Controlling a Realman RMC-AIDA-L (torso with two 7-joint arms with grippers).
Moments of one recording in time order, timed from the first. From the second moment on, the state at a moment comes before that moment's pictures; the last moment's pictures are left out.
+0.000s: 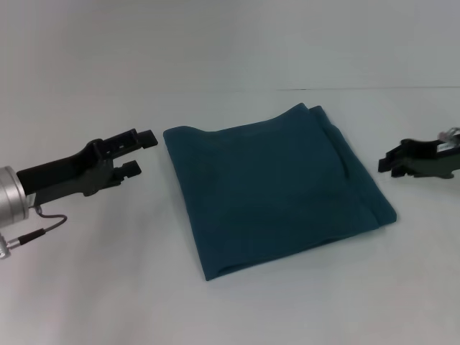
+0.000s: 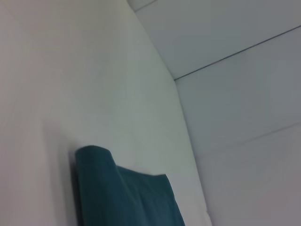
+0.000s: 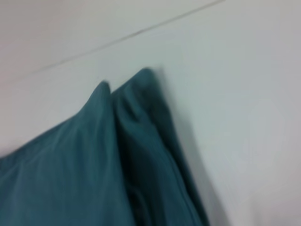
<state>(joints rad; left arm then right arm) -0.50 -2.10 0.58 0.68 1.93 1.38 -2.36 0.79 1.94 -0.80 -0.57 -2.49 -1.11 2.72</state>
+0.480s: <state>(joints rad) -0.46 -2.15 0.68 0.74 2.02 1.60 -2.58 0.65 1.84 -0.57 -0.59 -2.19 -1.53 2.50</state>
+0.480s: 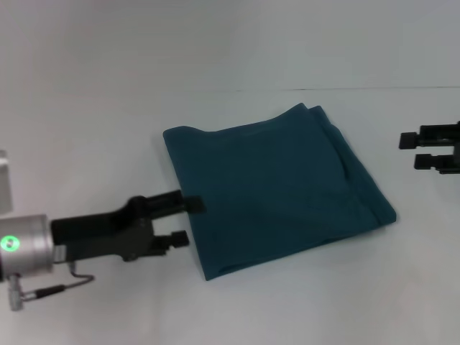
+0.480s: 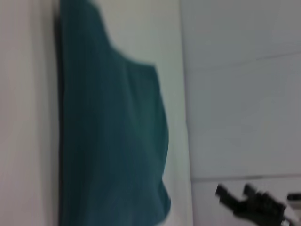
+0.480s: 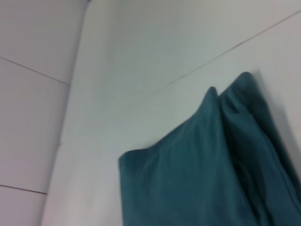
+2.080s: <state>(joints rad) -0.50 -2.16 0.88 0.61 2.02 1.23 -2.65 0.65 1.82 -0.55 -0.59 -2.17 -1.55 2.50</state>
